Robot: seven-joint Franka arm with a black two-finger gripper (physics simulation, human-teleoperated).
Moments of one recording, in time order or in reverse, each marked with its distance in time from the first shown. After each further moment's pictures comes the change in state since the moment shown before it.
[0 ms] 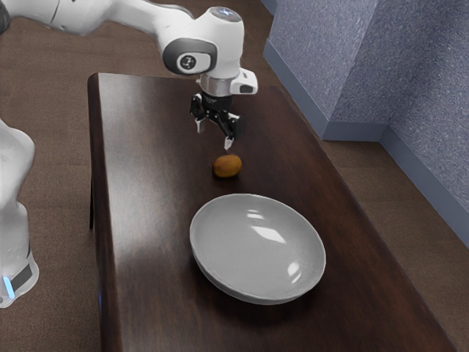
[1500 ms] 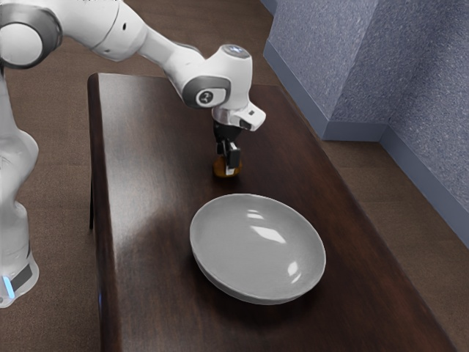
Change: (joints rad) arm -0.091 0.245 0.142 0.006 -0.140 0.220 0.675
